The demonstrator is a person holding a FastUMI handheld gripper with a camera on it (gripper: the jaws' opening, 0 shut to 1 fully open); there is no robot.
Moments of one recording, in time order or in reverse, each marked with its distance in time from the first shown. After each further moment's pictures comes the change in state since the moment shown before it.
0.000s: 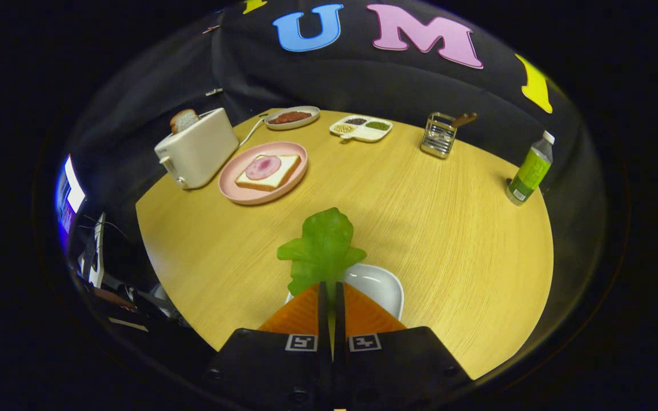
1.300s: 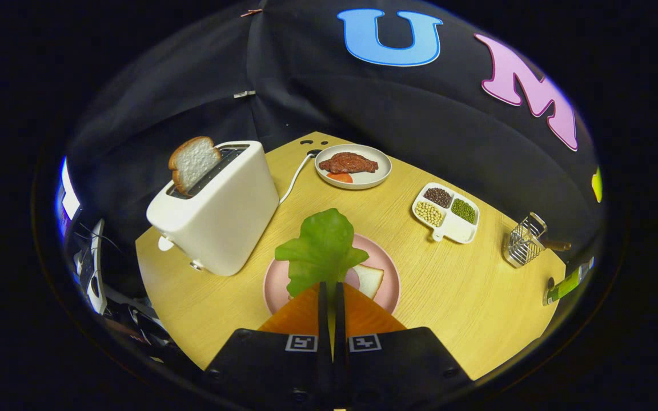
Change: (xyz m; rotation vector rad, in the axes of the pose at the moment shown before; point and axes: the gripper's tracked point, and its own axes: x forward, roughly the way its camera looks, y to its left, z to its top) arm 0.154 0.137 0.182 -0.137 -0.025 0.040
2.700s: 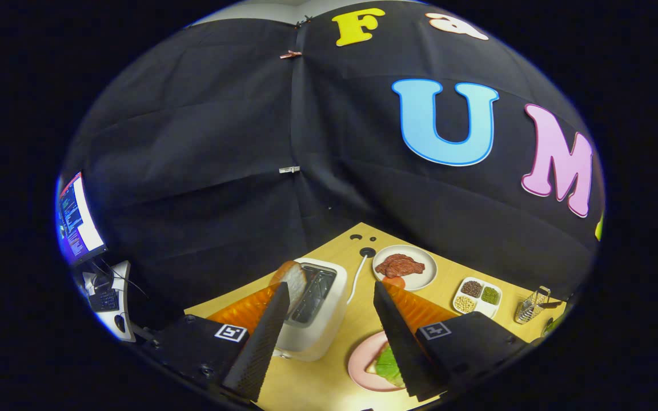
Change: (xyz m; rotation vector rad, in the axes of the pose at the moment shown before) arm -0.056 0.154 0.183 -0.047 -0.349 0.114
